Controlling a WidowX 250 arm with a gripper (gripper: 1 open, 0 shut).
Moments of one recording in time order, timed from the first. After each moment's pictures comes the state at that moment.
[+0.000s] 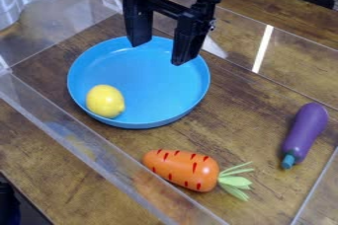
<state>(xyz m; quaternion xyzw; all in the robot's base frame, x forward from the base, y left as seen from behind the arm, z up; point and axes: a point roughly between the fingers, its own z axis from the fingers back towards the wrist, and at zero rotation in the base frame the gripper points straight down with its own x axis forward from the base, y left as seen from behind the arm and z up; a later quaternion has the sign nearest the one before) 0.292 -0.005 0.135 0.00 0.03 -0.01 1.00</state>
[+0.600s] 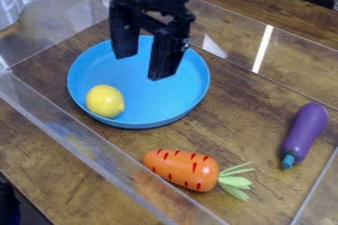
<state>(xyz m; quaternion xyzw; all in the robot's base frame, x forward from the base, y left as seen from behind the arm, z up) 0.278 0.006 0.117 0.00 0.06 -0.08 1.00</state>
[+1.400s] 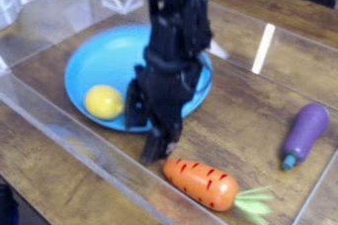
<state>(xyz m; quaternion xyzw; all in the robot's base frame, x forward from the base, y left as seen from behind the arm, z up) 0.270 -0.016 0.021 0.04 0.05 -0.25 0.97</state>
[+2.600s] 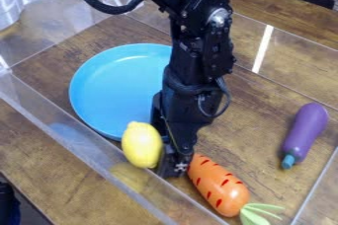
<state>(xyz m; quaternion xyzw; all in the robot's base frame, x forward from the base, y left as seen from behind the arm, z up) 0.274 -0.041 0.019 0.04 0.03 -0.36 0.93</state>
